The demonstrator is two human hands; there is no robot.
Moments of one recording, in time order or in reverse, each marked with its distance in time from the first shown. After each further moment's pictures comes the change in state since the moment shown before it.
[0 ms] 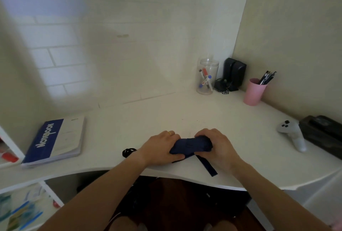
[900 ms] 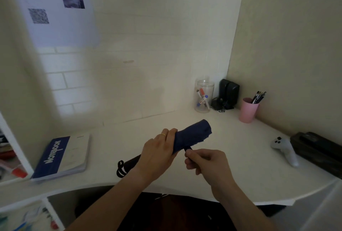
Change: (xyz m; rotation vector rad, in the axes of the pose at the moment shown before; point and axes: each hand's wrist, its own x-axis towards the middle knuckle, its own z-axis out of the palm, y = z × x) left_hand -0.021 0.034 -0.045 0.179 0.593 -0.025; right_hand -0.045 -0.123 -0.031 0.765 0.196 0.406
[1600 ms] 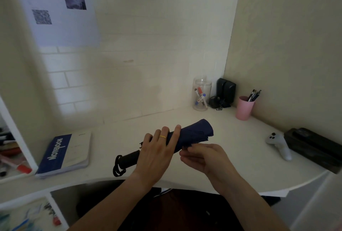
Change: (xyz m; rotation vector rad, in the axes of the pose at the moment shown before) left_hand -0.024 0.015 -0.021 0.346 0.107 0.117; right_hand -0.026 -0.032 -0.004 0.394 -0.134 0.203
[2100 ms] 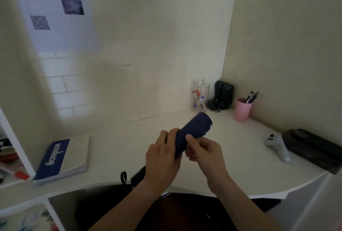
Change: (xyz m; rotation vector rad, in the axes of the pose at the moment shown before) left_hand 0.015 0.029 -0.015 -0.504 -0.021 -0.369; right_hand 0.019 0.011 0.004 -0.316 0.219 -0.297
